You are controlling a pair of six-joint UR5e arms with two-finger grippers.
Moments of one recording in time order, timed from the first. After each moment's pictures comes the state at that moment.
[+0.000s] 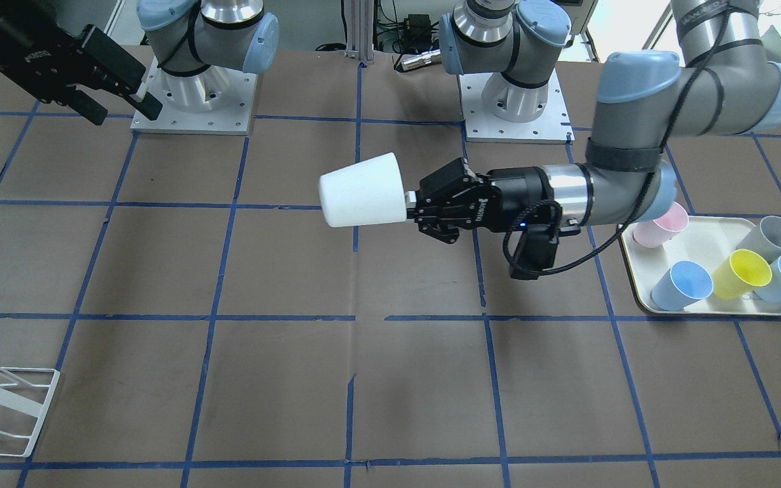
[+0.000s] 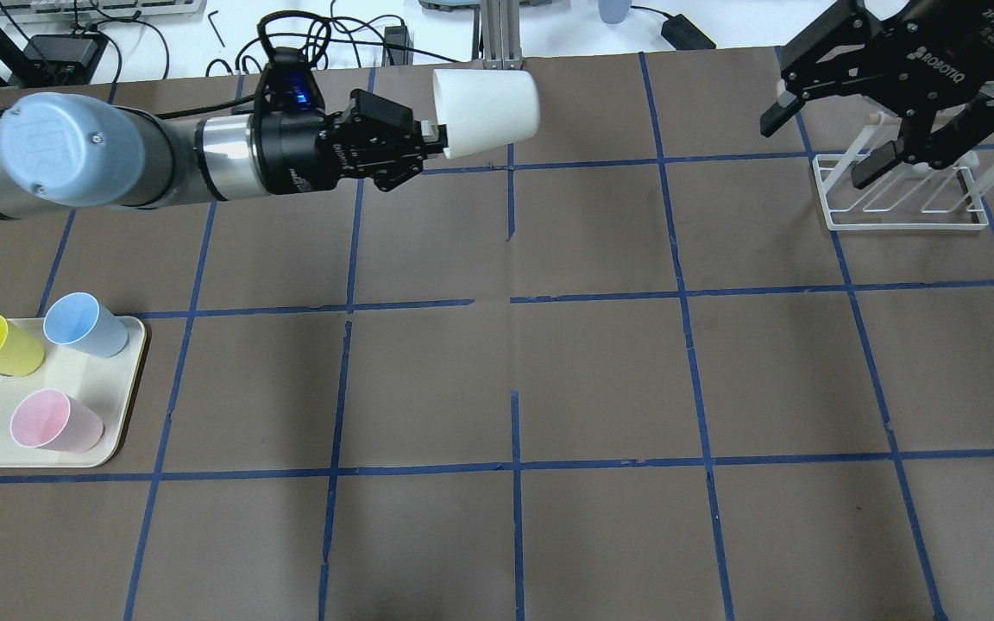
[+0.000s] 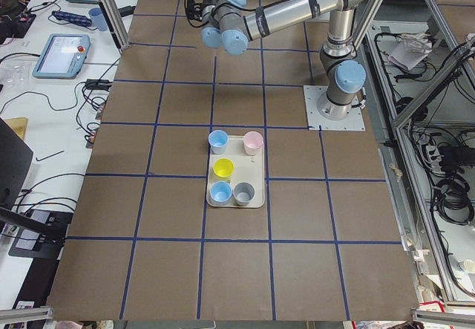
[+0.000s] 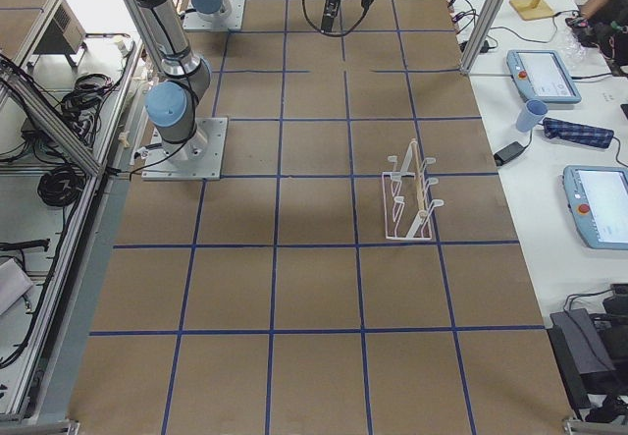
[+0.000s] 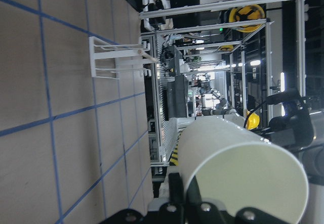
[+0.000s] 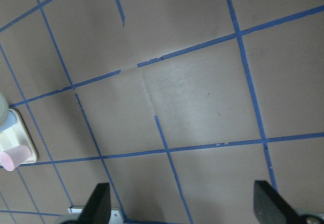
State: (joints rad) left arm -1.50 -1.80 -1.72 -2.17 -0.03 1.07; right arm 1.29 -1.61 1.44 -1.19 -1.09 -0.01
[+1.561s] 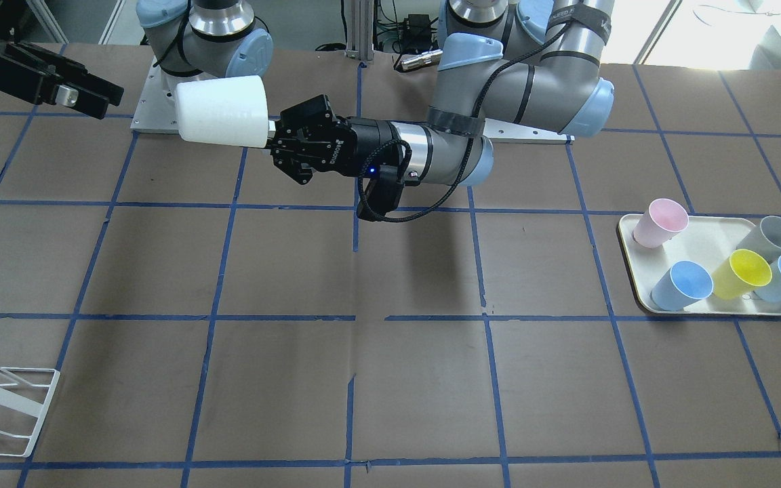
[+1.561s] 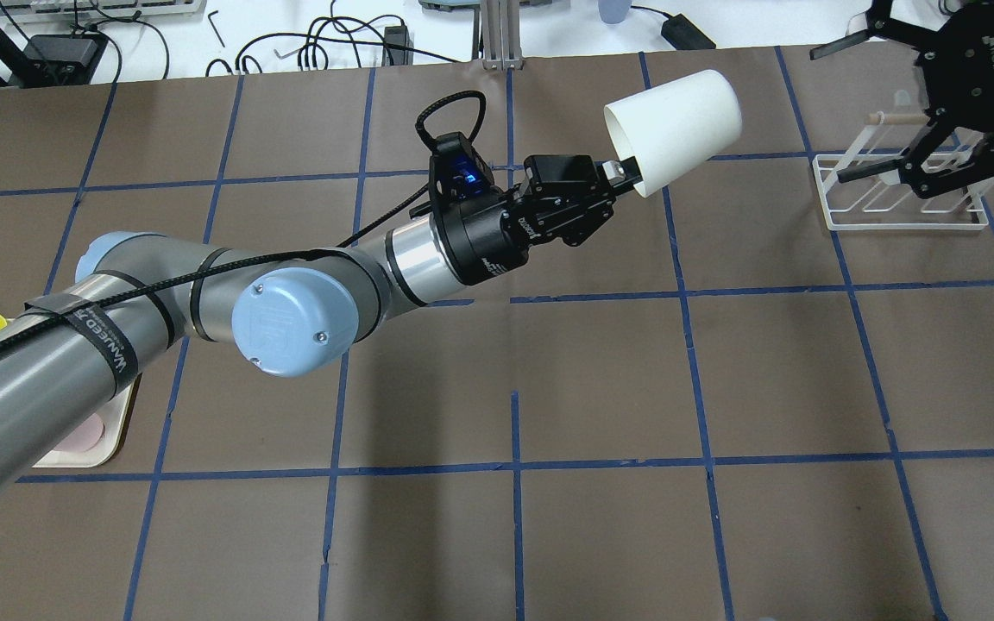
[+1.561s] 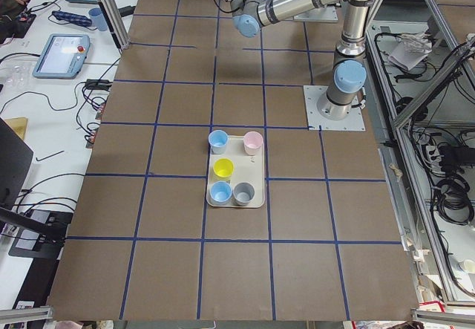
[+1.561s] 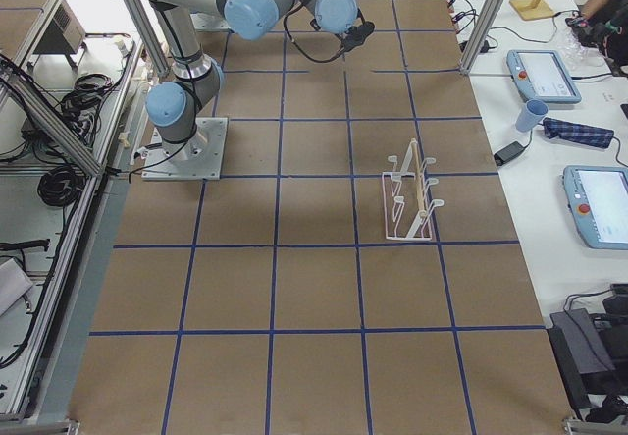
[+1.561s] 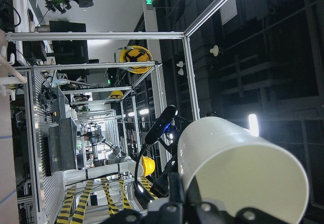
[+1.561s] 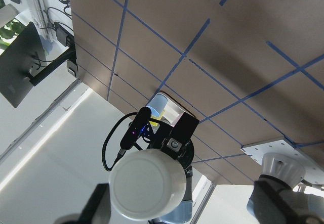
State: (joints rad) left arm -1.83 -1.78 -1.94 -1.88 -0.55 1.01; right arm 1.08 -1.59 1.51 -0.86 -0.67 0.16
